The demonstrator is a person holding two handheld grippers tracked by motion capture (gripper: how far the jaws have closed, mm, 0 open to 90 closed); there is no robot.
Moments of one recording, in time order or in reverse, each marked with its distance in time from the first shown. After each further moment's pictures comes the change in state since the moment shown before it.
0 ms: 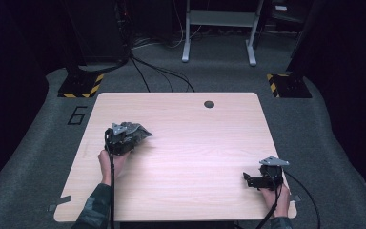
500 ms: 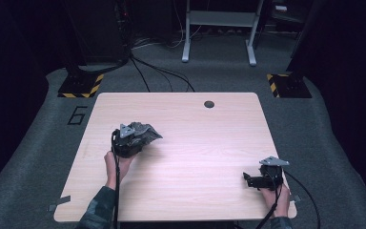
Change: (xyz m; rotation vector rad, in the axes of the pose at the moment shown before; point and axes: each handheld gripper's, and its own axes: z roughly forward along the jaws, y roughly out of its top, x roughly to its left) left arm -0.034 0.008 -0.013 -0.048 -0.085 0.068; right arm 0.000 0.000 0.000 0.000 0.000 0.001
